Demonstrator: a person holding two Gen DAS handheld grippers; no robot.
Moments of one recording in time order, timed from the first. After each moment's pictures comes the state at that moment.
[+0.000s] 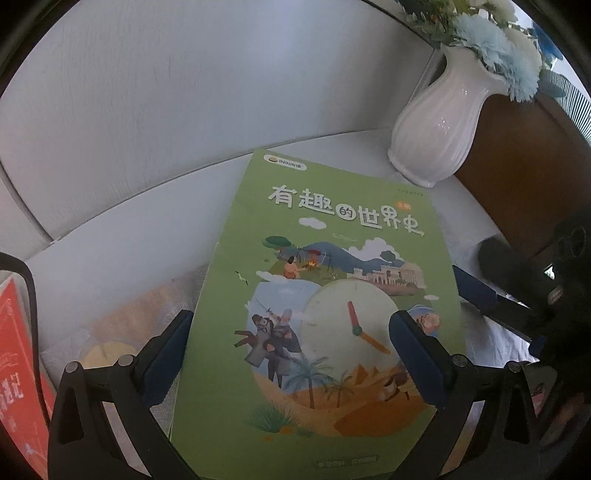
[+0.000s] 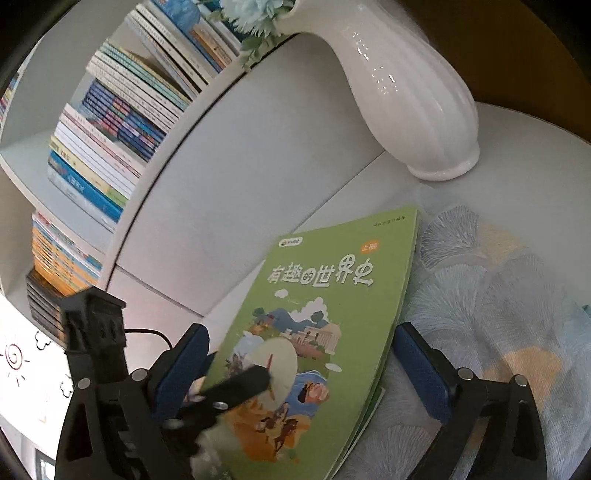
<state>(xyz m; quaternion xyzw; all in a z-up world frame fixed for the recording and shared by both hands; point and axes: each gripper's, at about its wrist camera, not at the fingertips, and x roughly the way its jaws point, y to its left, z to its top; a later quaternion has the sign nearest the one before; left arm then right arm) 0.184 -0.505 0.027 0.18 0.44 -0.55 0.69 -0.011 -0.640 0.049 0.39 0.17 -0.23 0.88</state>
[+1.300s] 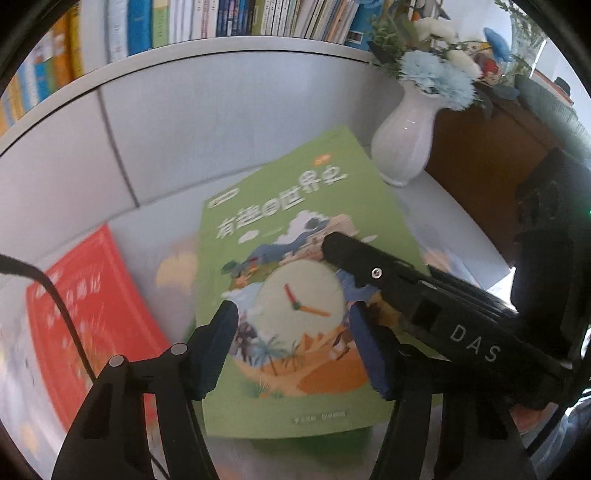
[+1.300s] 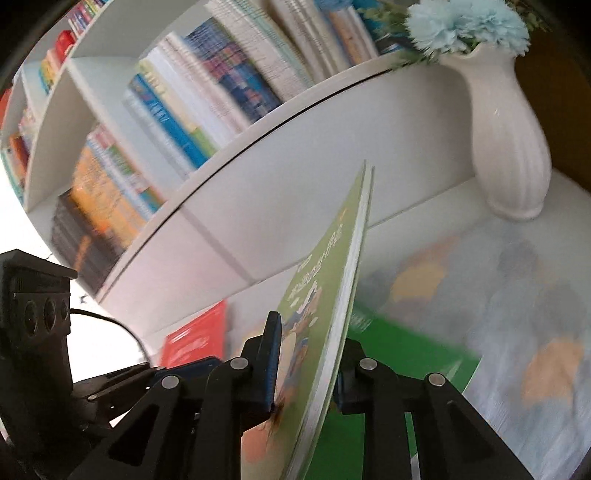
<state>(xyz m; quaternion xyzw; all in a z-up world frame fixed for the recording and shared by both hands) 0.102 -0.398 0.093 0.18 0.41 -0.49 0.74 0.026 -0.552 0.076 0.28 0.21 -0.17 0.92</state>
